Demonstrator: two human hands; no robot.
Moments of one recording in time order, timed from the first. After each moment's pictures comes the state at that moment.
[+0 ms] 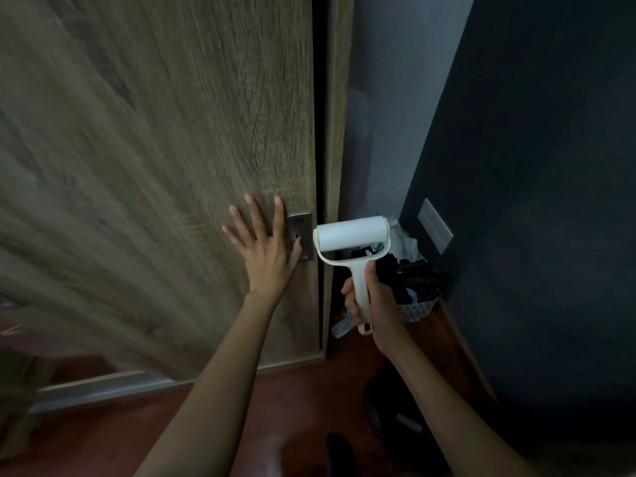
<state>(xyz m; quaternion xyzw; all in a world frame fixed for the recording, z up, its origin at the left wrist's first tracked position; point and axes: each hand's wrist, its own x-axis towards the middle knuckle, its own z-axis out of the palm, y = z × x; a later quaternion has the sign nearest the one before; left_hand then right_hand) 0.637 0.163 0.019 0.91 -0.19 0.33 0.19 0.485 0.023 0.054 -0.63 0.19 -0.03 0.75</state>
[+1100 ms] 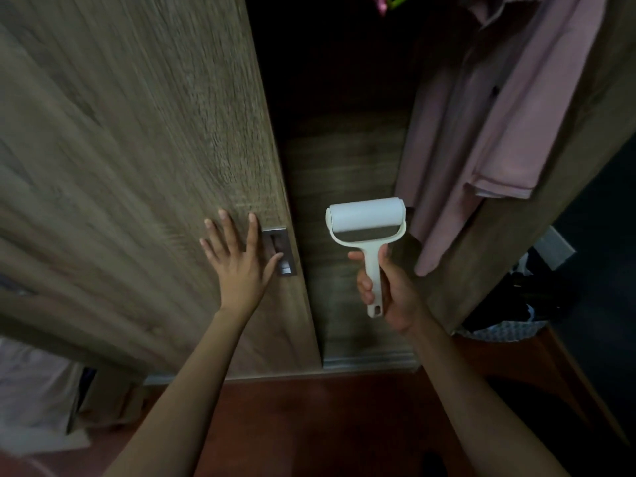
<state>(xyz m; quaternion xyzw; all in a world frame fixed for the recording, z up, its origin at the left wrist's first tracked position) 0.710 0.542 0.020 0.92 -0.14 0.33 0.13 0.606 0.299 0.050 -0.46 0.03 0.08 0.88</state>
